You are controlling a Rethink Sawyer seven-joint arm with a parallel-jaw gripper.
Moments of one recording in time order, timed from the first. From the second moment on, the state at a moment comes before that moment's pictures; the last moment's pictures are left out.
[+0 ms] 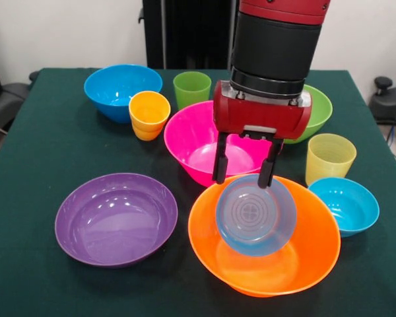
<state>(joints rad) -0.24 -0.55 0.23 1.19 -0.45 0.67 1.94</state>
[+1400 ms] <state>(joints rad) -0.25 -0.52 0.23 1.27 -0.61 0.53 1.94</state>
